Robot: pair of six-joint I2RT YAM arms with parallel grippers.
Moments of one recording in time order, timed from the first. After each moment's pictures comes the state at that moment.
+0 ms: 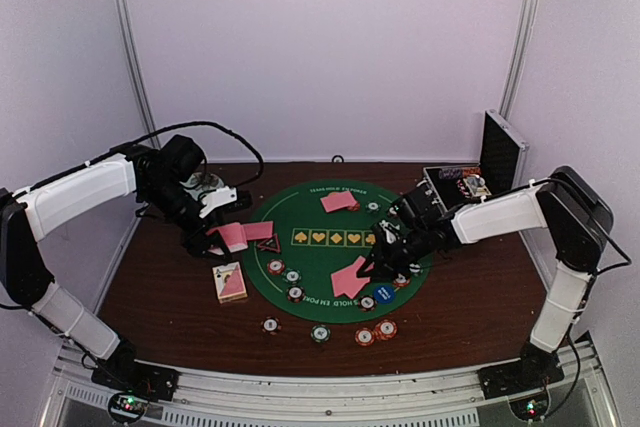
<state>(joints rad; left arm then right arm) -0.45 1.48 1.23 -1.02 0.48 0.73 0.65 1.80 0.97 -0.11 -0.61 0.86</state>
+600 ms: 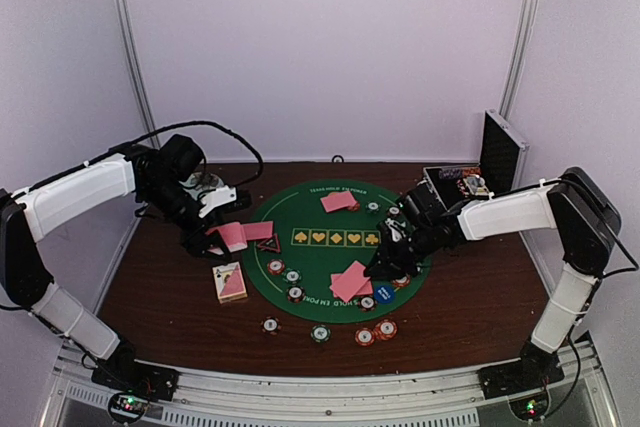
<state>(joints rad) -0.45 1.47 1.23 -1.02 0.47 0.73 0.63 1.75 0.97 -0.23 -0.55 0.80</state>
